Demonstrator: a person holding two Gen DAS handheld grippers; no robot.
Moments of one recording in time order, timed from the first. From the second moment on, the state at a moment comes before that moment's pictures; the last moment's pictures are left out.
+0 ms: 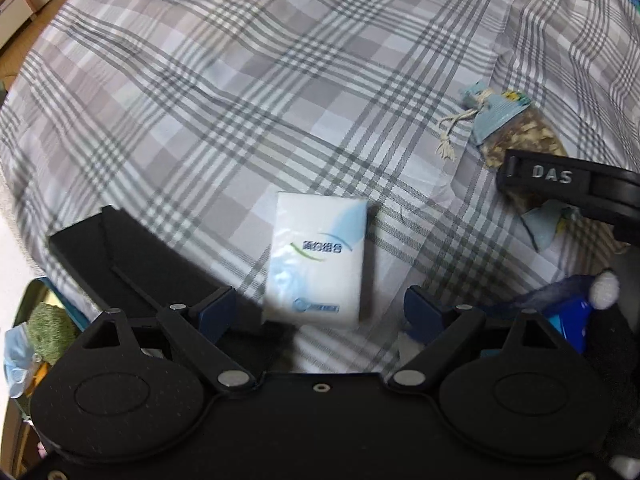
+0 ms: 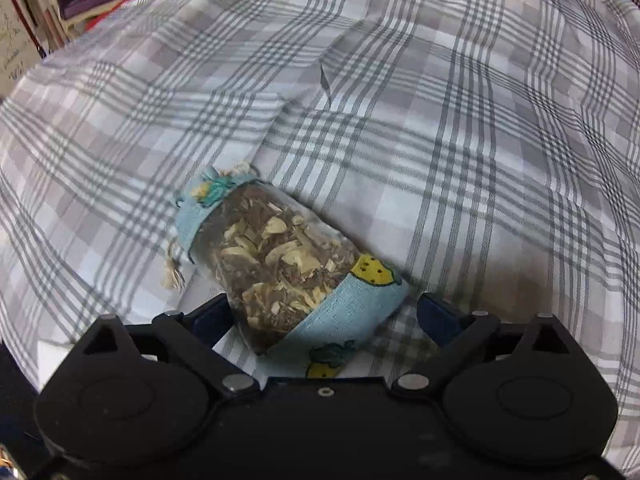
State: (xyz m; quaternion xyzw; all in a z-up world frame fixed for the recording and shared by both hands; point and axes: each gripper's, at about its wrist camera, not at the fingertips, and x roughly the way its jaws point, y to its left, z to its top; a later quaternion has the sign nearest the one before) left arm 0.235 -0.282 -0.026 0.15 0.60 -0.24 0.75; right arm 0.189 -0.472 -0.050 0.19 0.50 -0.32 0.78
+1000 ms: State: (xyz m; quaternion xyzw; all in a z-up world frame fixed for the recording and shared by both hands) left arm 0.236 -0.300 -0.049 0.16 0.59 -0.26 0.75; right arm 0.193 -0.457 -0.050 0.16 0.49 -0.29 0.81
